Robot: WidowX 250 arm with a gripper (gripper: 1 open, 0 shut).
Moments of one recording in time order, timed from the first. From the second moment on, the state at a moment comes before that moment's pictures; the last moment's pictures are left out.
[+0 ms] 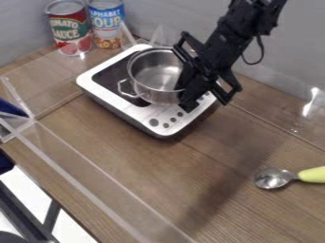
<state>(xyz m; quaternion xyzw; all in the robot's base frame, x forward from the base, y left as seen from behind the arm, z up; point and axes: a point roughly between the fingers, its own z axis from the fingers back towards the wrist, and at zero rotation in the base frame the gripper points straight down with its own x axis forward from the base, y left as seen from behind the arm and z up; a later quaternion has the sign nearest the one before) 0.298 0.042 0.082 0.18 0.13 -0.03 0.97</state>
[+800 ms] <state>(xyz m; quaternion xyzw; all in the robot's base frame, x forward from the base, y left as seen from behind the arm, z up) 0.294 0.039 0.106 0.19 0.09 -0.01 0.98</state>
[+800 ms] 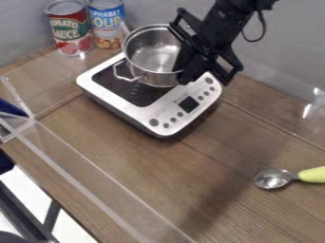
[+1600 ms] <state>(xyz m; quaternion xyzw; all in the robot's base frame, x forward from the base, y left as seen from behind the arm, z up) 0.286 -0.018 0.126 0.23 0.05 -0.03 0.97</state>
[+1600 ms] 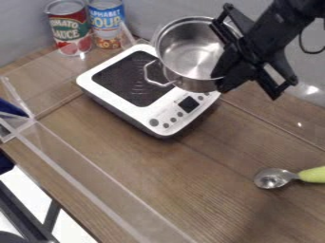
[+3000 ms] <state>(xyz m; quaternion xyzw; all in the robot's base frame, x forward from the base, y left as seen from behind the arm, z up) 0.299 -0.062 0.055 0.25 0.06 0.04 0.96</state>
